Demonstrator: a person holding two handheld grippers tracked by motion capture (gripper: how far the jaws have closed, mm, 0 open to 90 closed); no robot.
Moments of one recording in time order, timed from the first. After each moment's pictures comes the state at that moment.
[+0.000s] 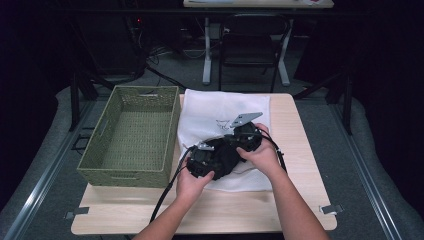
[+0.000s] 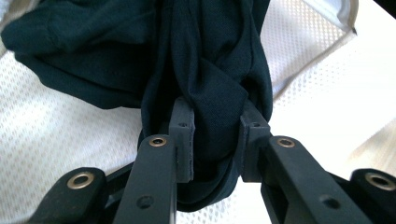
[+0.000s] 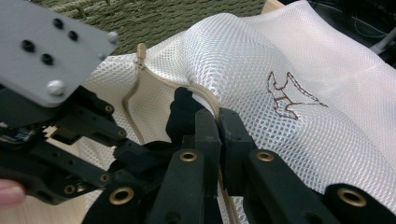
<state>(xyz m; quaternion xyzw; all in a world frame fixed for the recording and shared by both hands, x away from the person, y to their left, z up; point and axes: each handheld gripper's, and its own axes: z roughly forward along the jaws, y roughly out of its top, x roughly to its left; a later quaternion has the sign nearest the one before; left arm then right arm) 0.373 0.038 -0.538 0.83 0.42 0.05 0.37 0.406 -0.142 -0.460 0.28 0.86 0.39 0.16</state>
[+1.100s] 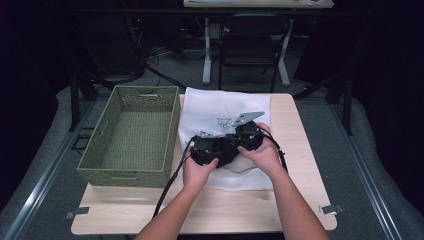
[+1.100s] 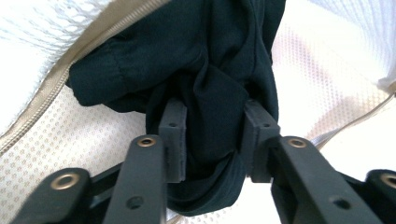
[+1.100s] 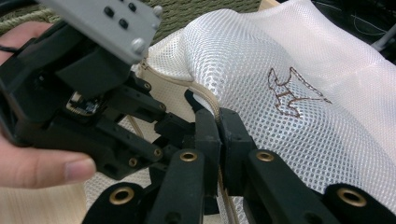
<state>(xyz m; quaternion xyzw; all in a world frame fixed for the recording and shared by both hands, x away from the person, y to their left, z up) 0.405 0.029 -0.539 0.80 0.45 0.08 0.39 0.409 -0.147 -0.461 0.29 0.86 0.40 0.16</state>
